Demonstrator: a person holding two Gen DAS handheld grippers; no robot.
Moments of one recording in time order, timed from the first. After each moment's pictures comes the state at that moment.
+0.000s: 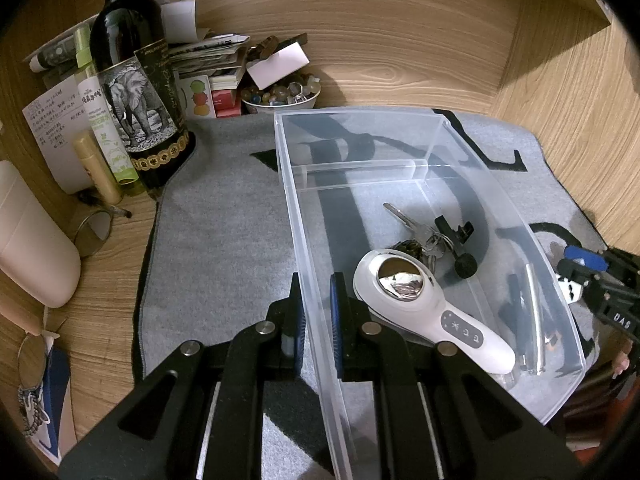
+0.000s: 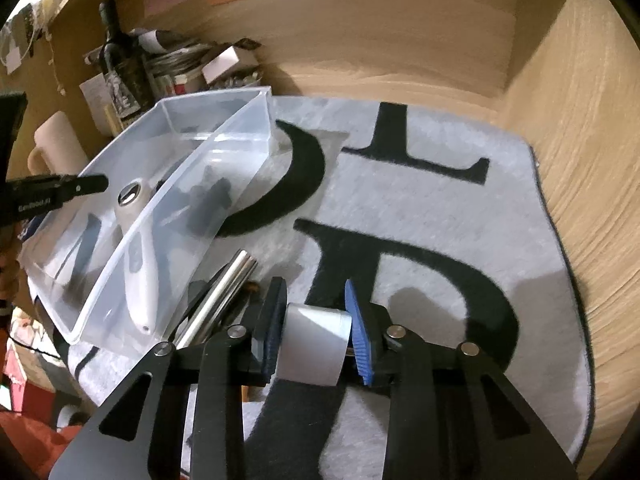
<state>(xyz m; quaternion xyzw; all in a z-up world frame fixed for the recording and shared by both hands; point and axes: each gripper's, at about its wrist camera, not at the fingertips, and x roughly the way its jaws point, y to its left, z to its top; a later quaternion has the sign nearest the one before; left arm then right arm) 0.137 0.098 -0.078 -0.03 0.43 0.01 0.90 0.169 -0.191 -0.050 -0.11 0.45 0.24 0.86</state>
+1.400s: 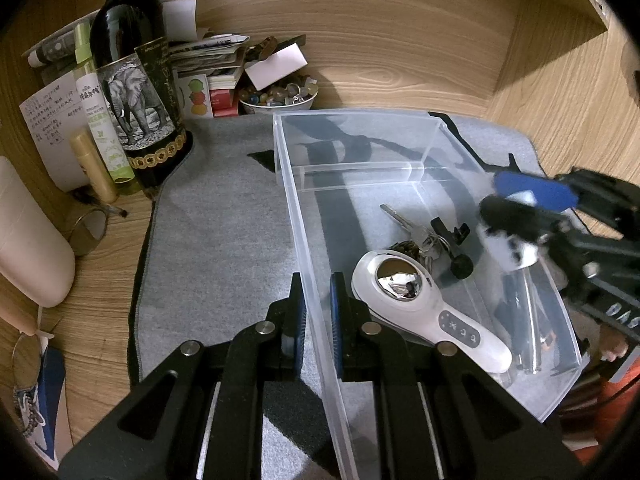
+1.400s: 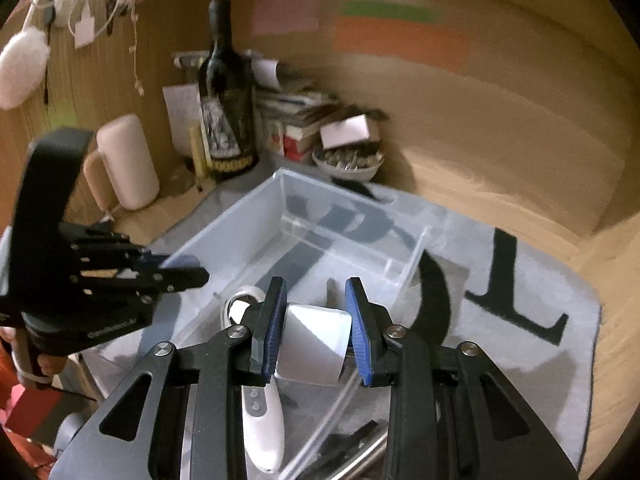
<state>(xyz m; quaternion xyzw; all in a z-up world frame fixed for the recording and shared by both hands) 0.137 0.095 -0.078 -0.04 0.43 0.00 0.90 0.185 -0.063 -0.007 -0.17 0.37 0.36 0.84</state>
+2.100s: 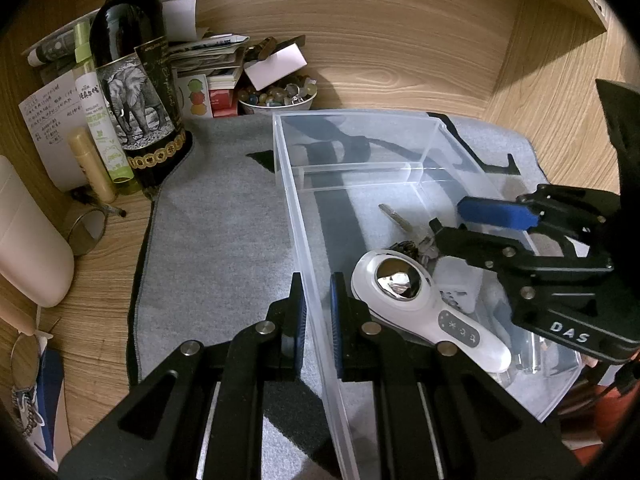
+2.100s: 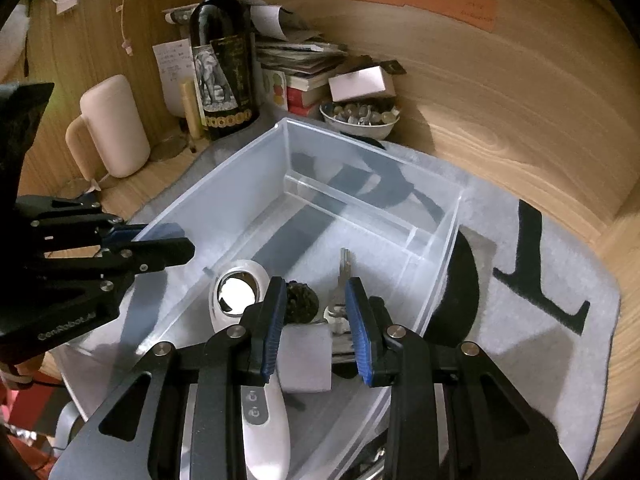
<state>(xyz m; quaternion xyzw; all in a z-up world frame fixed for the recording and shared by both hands) 0.137 0.095 -0.078 -0.04 0.43 0.00 0.90 0.194 -0.047 -0.036 -0.19 0.42 0.36 0.81</state>
